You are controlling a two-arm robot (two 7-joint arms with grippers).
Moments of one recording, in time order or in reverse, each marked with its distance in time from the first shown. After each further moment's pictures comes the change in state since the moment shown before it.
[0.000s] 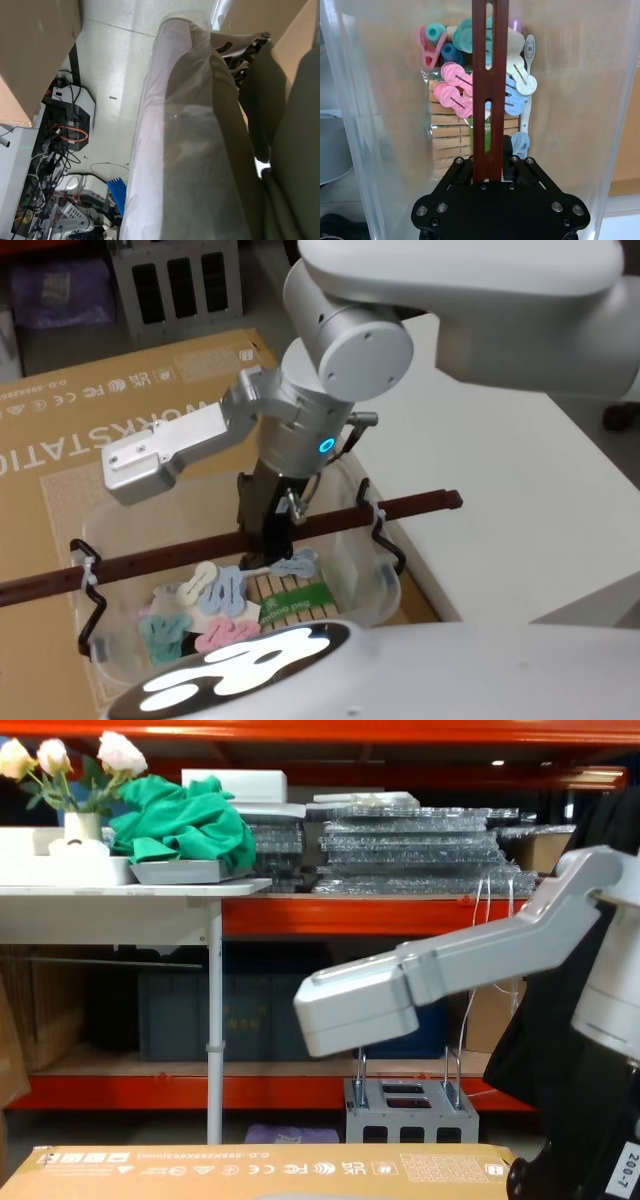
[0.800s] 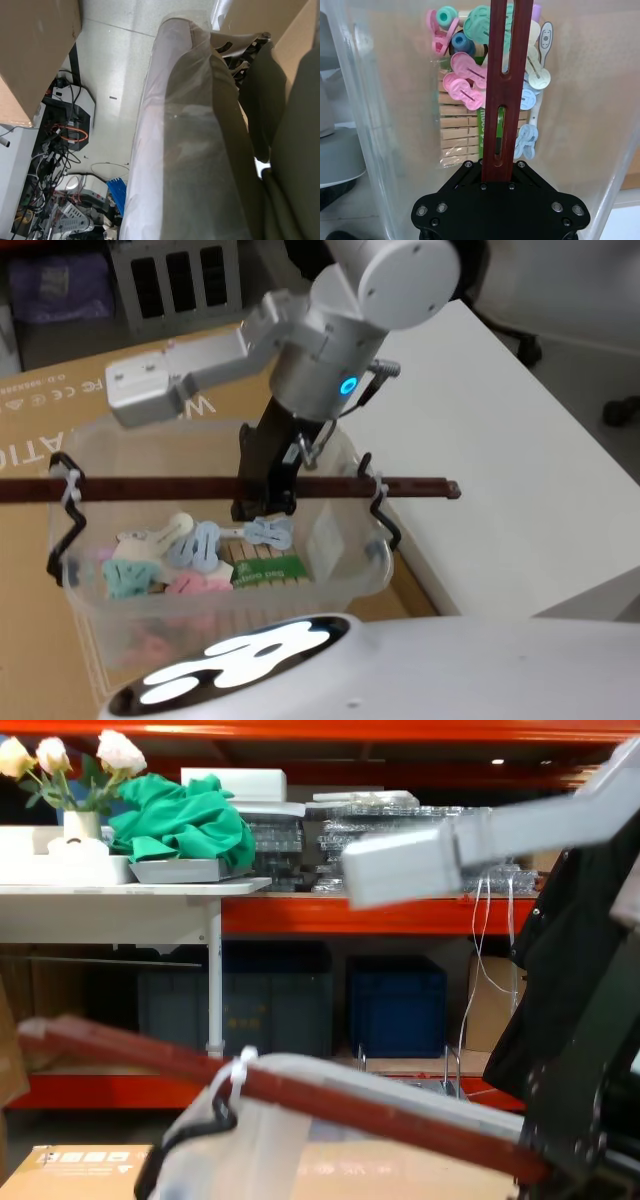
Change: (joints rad) left arm 0.000 0.000 0.000 0.000 0.000 0.000 0.000; right arm 0.022 0.069 0.091 -0.027 0.116 -0.034 -0.003
